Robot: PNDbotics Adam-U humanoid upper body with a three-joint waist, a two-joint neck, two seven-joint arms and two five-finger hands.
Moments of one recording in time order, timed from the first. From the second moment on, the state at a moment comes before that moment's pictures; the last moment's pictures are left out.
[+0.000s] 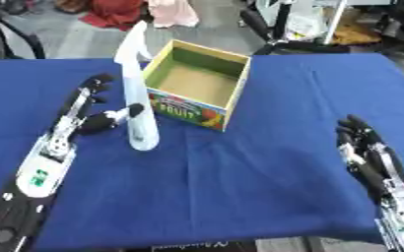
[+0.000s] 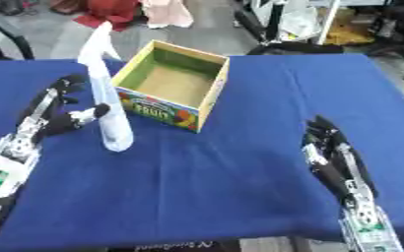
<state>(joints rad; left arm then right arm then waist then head) -0.50 0.29 -0.12 -1.26 -0.27 0.00 -0.06 -0.11 -0.18 0.00 -1.52 0.03 -0.25 0.06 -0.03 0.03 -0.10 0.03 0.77</state>
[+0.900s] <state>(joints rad) -0.59 0.23 -0.15 -1.04 -0.36 -0.09 -0.10 -0.12 -0.17 0.00 -1.52 0.03 -0.25 0.07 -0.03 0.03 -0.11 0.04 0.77</state>
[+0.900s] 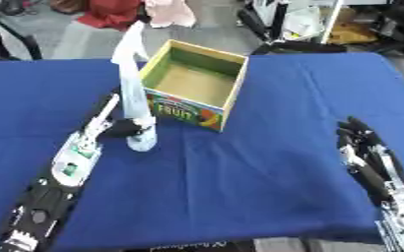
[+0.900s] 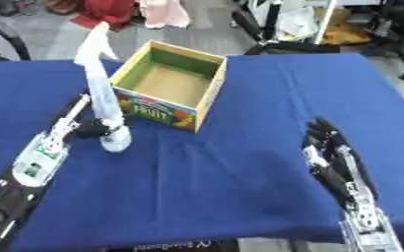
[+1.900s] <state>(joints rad) -0.77 0.30 -0.10 -1.12 -0.12 -0.03 0.03 -0.13 -0.16 0.02 -1.52 0.03 -0.25 0.08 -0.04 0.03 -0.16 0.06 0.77</state>
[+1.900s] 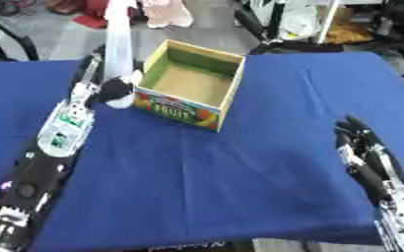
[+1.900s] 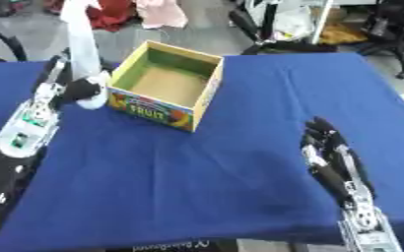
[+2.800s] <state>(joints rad) -0.88 0.29 -0.11 -0.90 -0.51 -0.04 0.11 -0.18 -0.11 0.06 -1.52 0.03 -0.25 0.13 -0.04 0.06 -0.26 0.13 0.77</state>
